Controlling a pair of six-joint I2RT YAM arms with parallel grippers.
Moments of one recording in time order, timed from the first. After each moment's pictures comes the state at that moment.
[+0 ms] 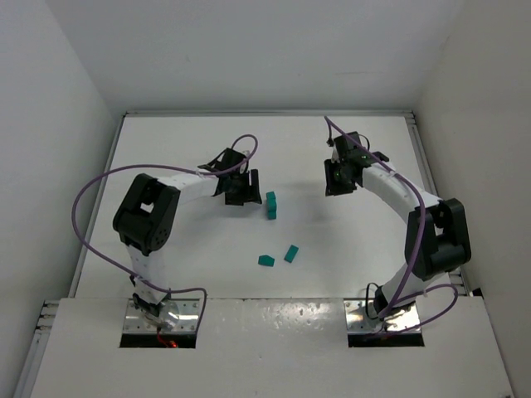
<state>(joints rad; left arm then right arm) -0.46 1.89 1.17 -0.25 0.16 -0.50 0.28 1.63 1.14 -0.58 -0.01 0.18</state>
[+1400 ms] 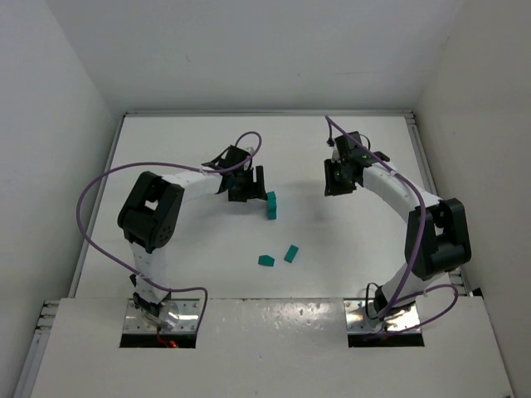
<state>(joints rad) -0.47 1.94 1.23 -0.23 0.16 -0.51 0.27 1.63 1.14 -0.57 -0.04 0.18</state>
